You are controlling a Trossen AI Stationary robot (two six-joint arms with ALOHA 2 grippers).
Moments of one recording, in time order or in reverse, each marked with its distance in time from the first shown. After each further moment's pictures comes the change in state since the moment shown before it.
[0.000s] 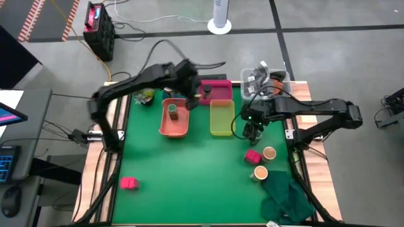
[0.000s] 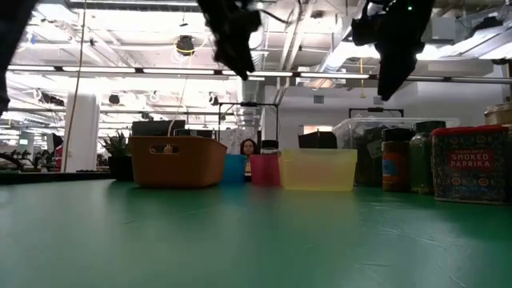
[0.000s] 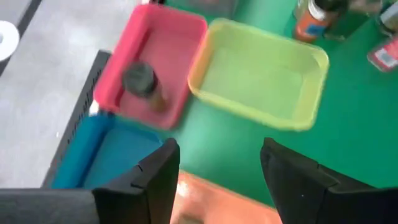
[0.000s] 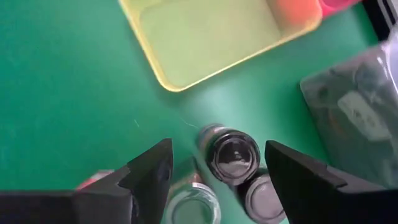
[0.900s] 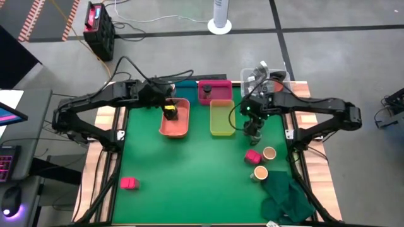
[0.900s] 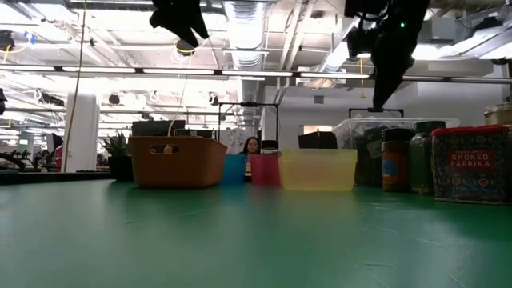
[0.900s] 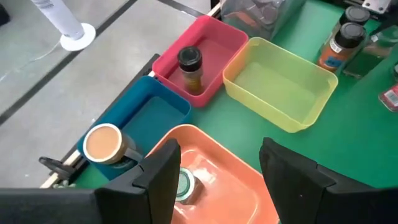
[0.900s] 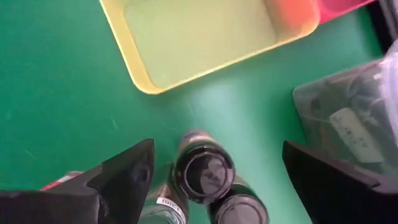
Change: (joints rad) left arm -0.191 -0.439 -0.343 0.042 -0.343 -0.348; right arm -0.139 0.001 -0.050 0.074 -0.070 -0.213
